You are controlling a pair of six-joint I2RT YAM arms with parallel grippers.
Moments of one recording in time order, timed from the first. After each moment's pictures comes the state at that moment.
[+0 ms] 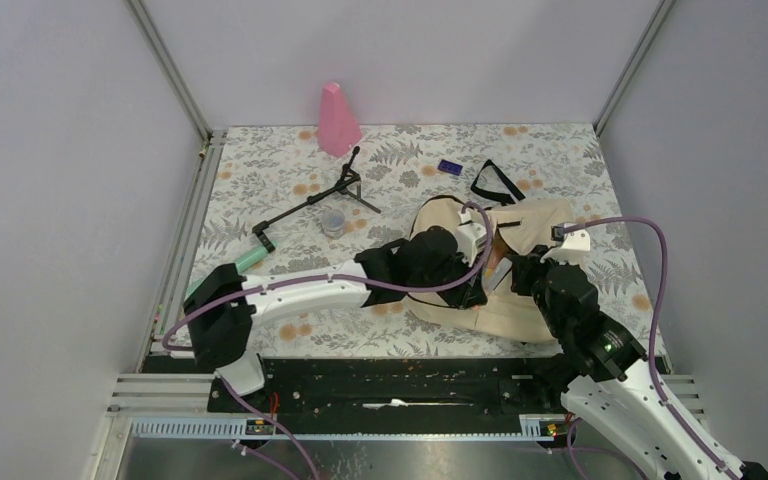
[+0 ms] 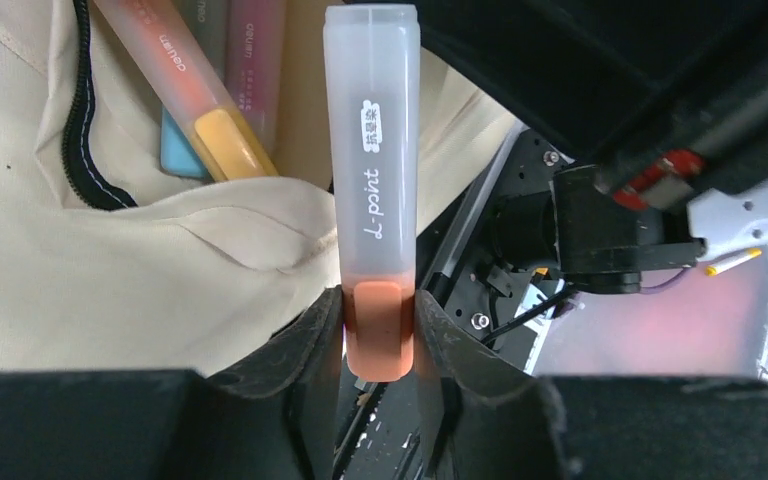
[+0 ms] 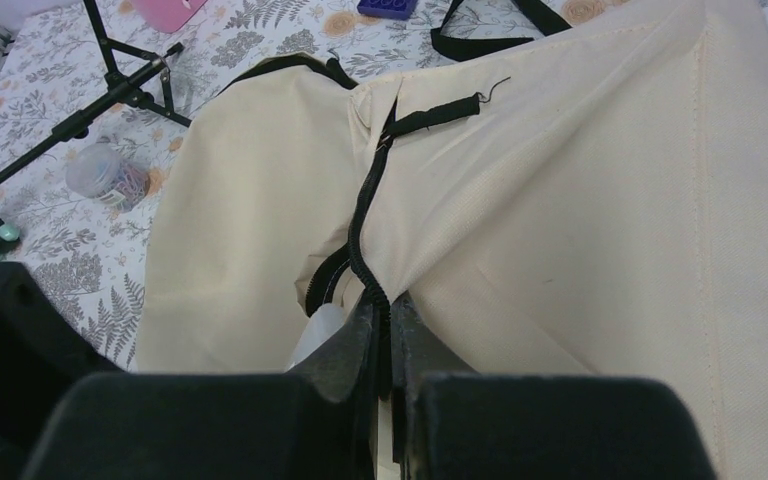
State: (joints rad) left arm -1.15 1.63 1.23 -0.11 0.18 -0.47; right arm 0.62 0.45 0.58 -0.48 0.45 0.46
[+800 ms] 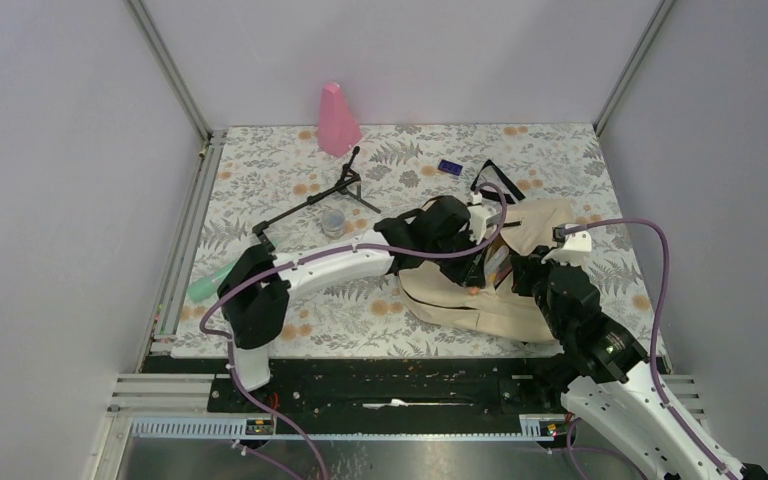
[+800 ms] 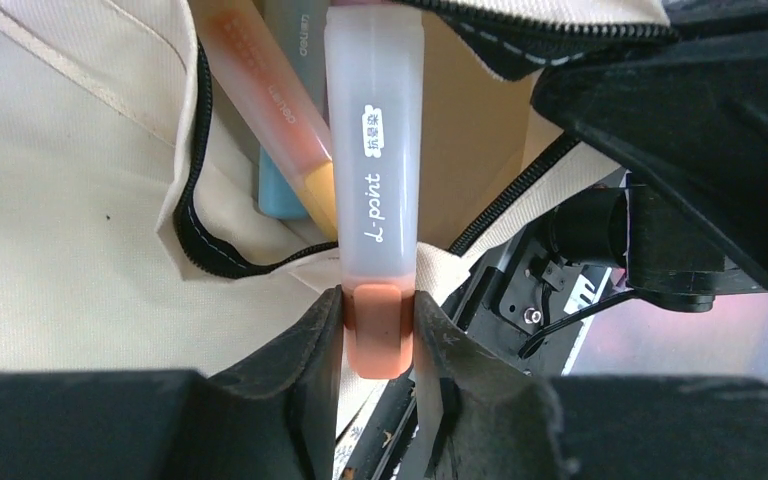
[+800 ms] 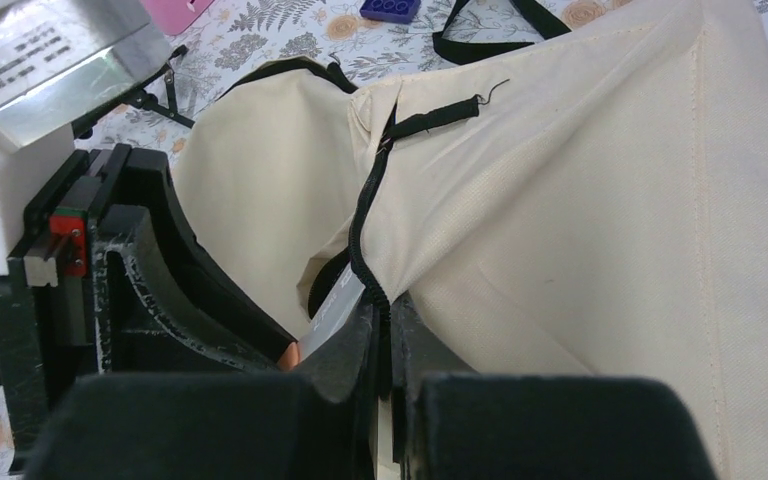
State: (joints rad) left arm -1.04 1.85 1.50 -0.34 0.32 -0.37; right arm 0.62 0.44 0.58 -0.48 0.45 0.45
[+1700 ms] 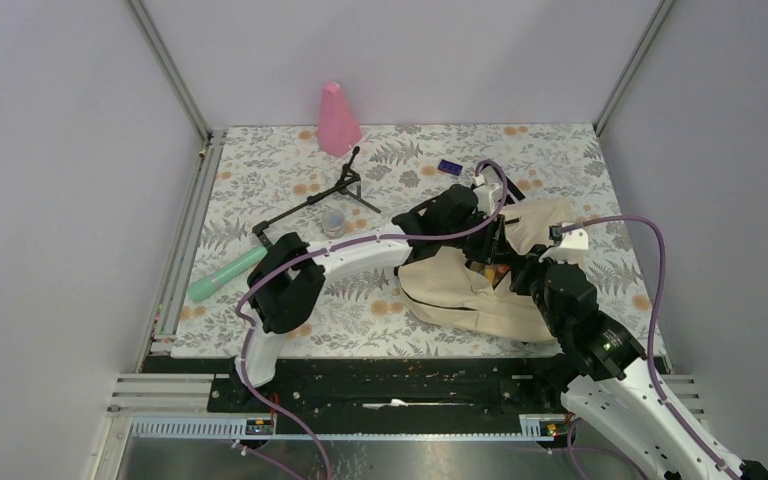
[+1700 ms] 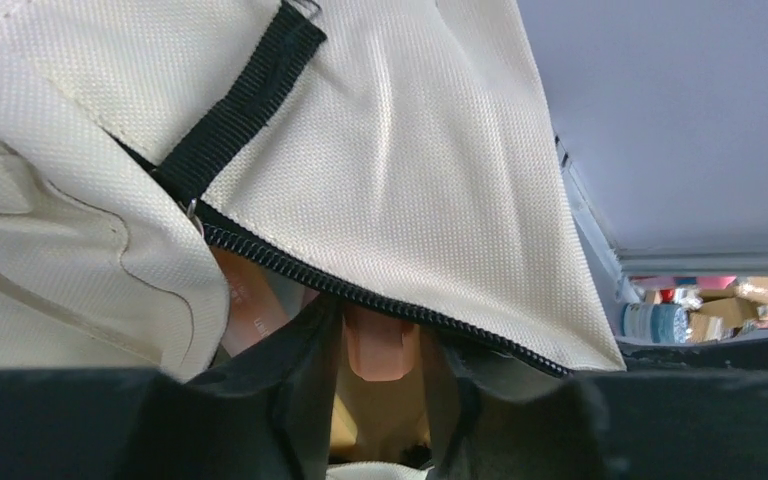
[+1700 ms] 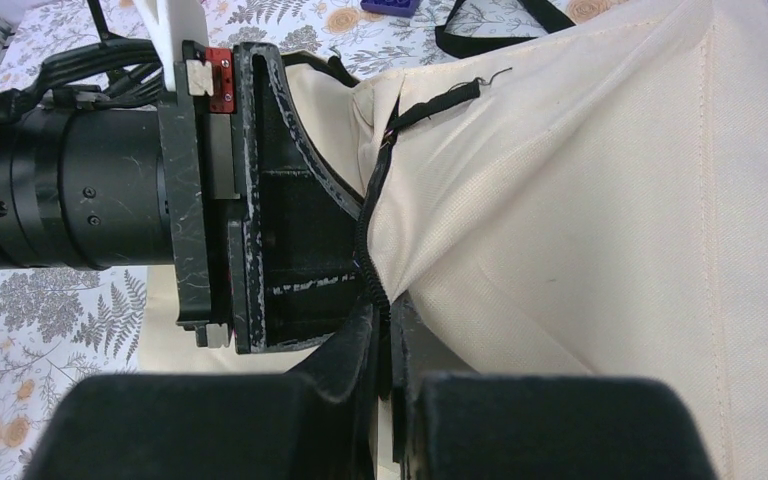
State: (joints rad) left arm -0.98 2.04 1.62 -0.04 0.39 -0.65; right arm 0.62 0.46 0.58 -0.47 0.44 0.45
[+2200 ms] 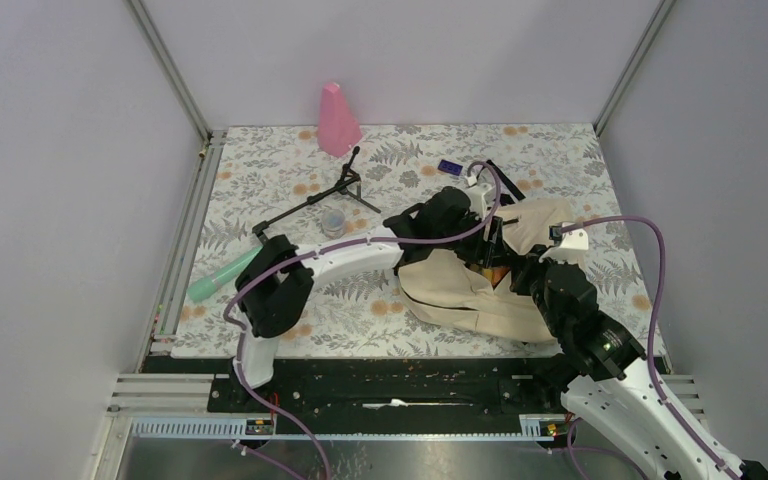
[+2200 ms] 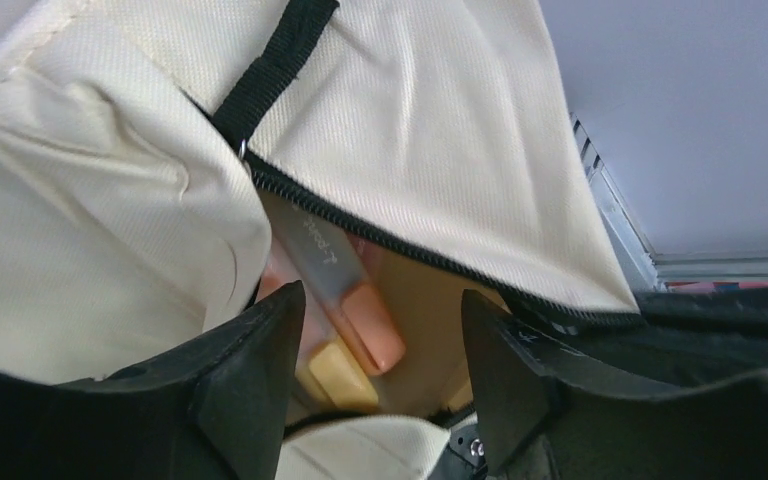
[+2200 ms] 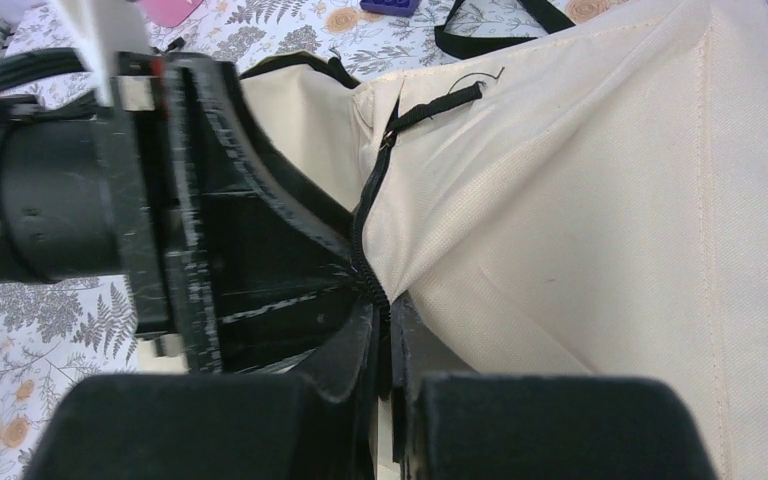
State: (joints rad) left arm -0.98 1.99 1.55 -0.03 0.34 -0.61; right arm 0.62 0.46 0.58 -0.47 0.44 0.45
